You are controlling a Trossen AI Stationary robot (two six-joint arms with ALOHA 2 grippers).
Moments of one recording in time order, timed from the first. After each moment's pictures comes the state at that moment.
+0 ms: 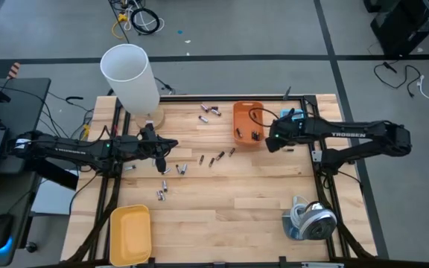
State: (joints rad) left arm -0.02 0.73 0.34 0.16 -0.38 -0.22; right arm -0.29 1.17 0.74 -0.93 0.36 0.91
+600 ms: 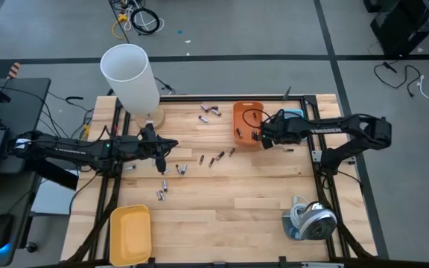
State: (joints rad) left arm -0.02 0.73 0.34 0.16 -0.38 -0.21; right arm -0.35 1.42 0.74 -0.83 0.48 0.93
